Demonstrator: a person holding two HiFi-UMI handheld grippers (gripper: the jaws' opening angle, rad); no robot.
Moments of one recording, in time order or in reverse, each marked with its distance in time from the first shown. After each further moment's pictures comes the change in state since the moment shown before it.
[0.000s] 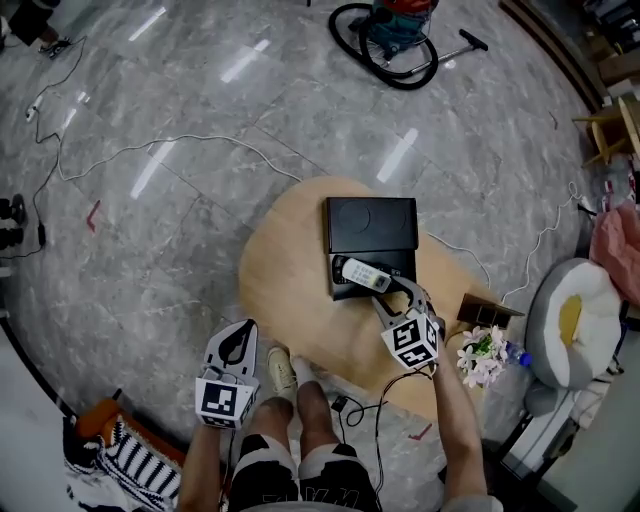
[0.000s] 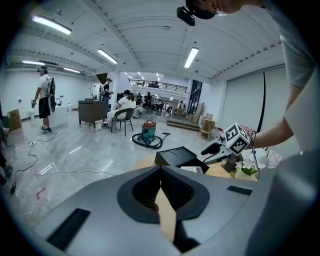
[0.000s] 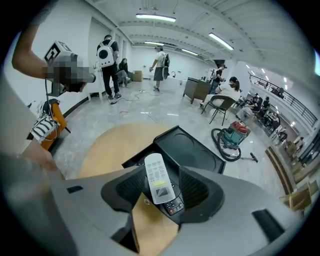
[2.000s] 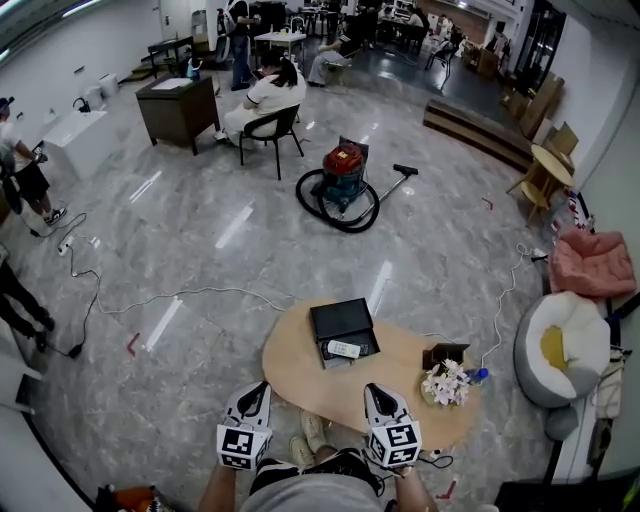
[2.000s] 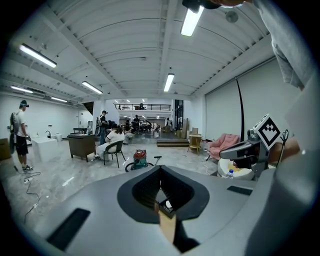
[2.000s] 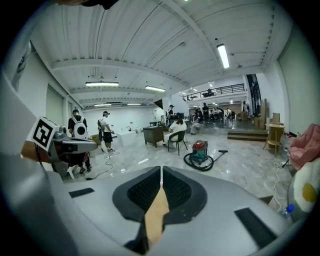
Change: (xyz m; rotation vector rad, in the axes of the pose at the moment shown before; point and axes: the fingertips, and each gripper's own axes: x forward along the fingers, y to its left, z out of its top) left arm -0.210 -0.073 0.181 0.193 -0.245 -0.079; right arm -0.345 0.097 0.153 0.621 -0.524 -0.333
